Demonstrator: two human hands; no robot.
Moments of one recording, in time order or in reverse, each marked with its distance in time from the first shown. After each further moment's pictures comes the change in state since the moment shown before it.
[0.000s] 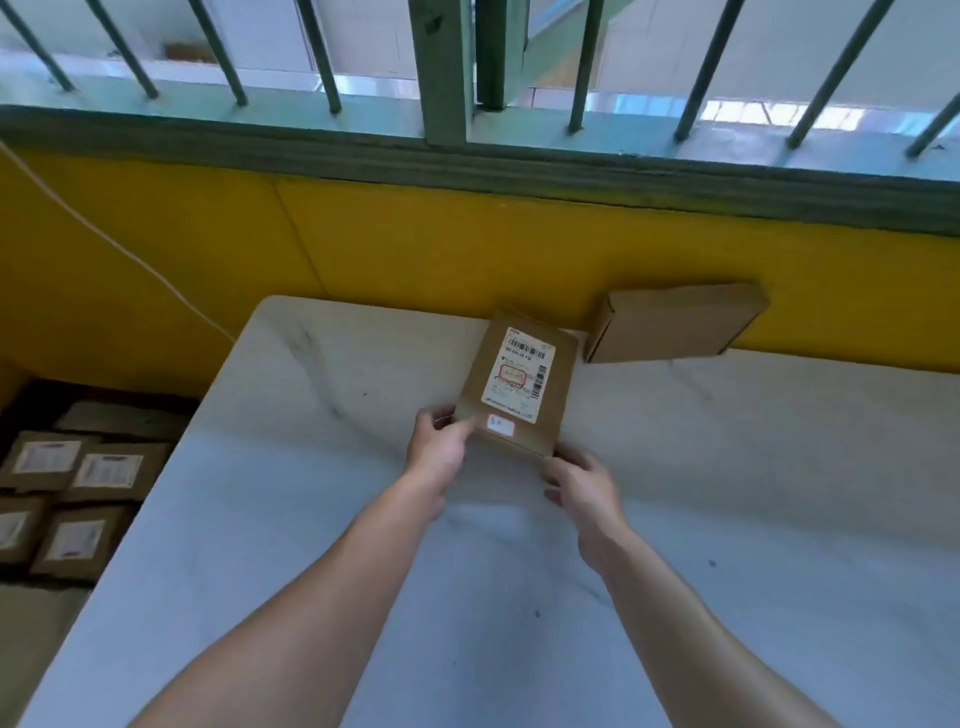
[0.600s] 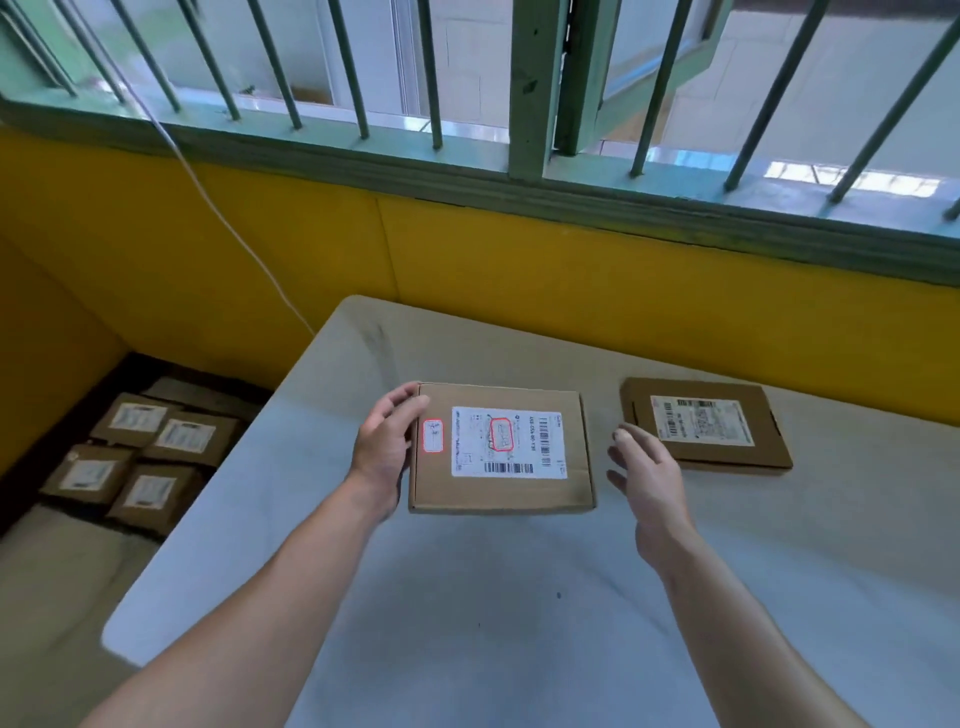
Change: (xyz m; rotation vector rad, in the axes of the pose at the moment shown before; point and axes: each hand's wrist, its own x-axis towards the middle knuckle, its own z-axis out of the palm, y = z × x) left_hand -0.073 0.014 -0.100 -0.364 0.063 0.156; right_hand -0.028 -0.018 -0.029 0.076 0.020 -0.151
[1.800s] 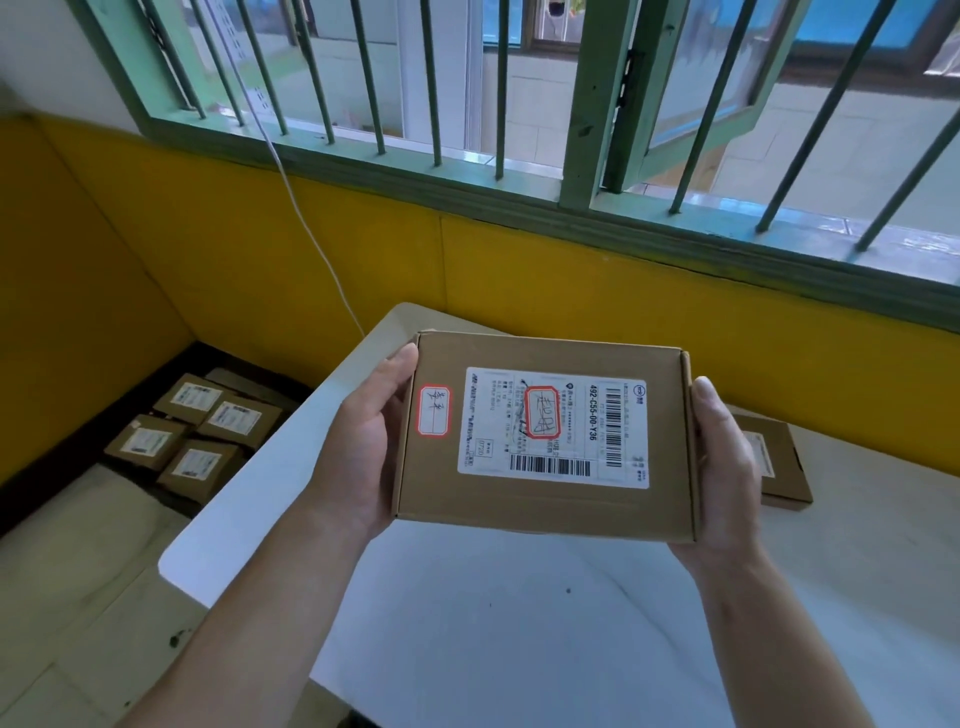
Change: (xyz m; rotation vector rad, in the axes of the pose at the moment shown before) left_hand -0.141 0.063 -0.018 -0.139 -0.217 0.178; right_hand -0.118 -0.084 -0.013 0.506 -0.351 -0.271
